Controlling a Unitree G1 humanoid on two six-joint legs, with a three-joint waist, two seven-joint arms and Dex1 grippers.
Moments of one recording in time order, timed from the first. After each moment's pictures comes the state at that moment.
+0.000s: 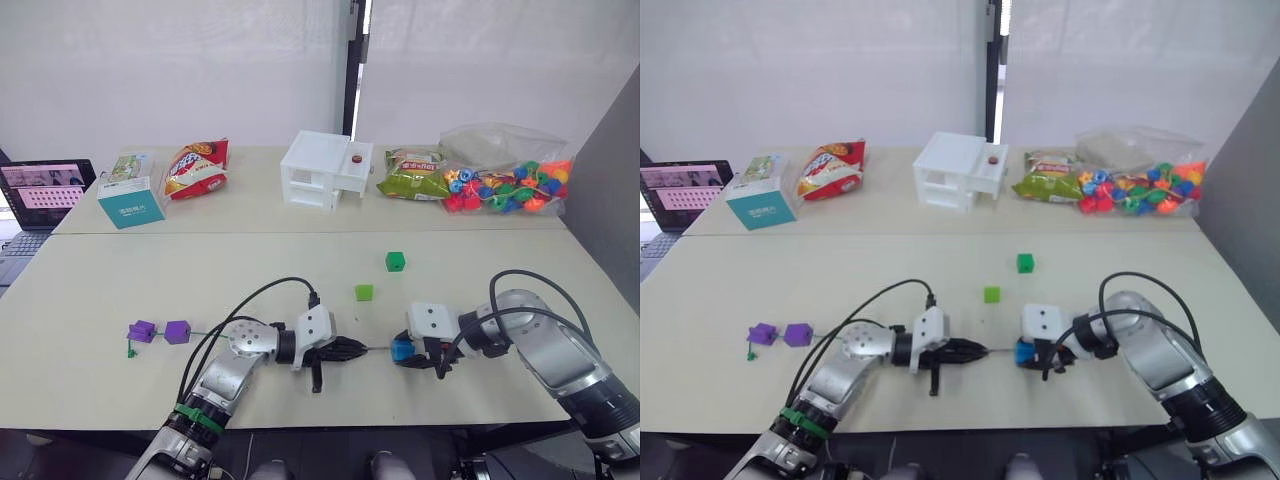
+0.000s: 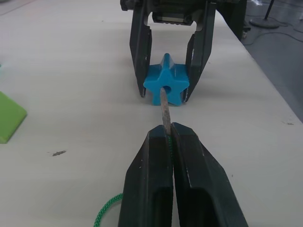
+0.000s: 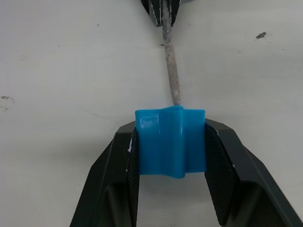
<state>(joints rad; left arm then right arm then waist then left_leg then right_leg) -0.39 0.29 -0.34 0.17 -0.16 0.04 -1.11 -0.43 -0.86 0.32 -0.14 0.04 0.35 1.28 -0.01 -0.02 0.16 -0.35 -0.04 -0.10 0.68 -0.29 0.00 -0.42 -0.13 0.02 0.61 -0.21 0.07</state>
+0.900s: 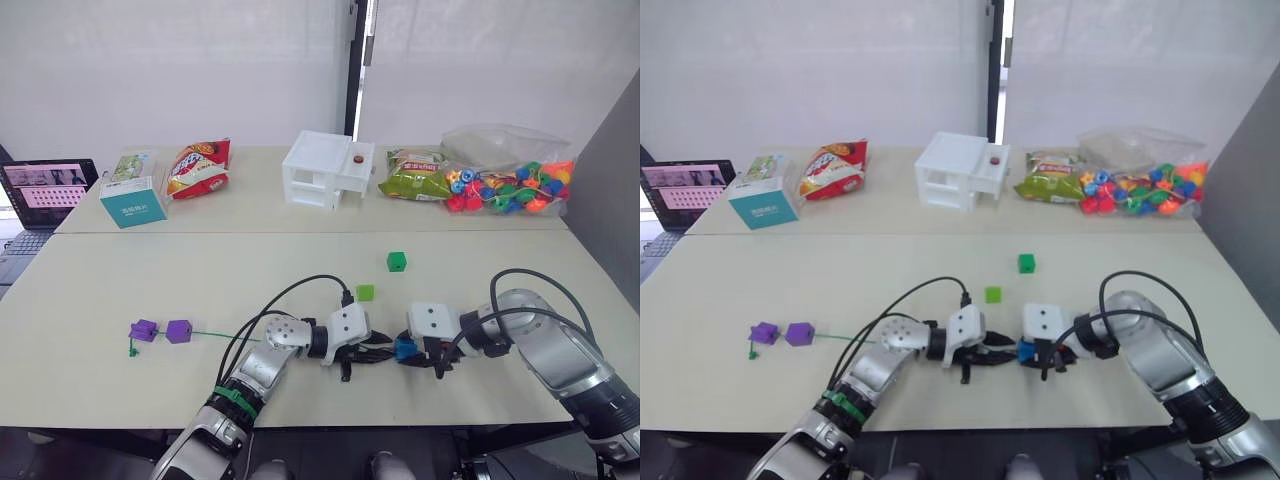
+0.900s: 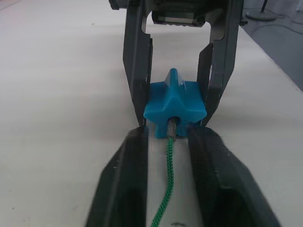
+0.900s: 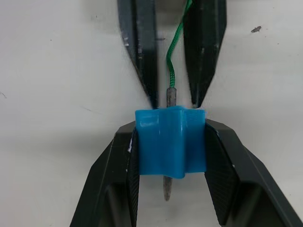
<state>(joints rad) -0.52 0.15 -0.41 0.36 -0.05 -0.02 -1.04 -0.43 -0.87 0.32 -0.17 0.02 0.38 1.26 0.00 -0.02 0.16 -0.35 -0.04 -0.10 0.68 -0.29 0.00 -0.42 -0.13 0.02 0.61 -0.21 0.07</state>
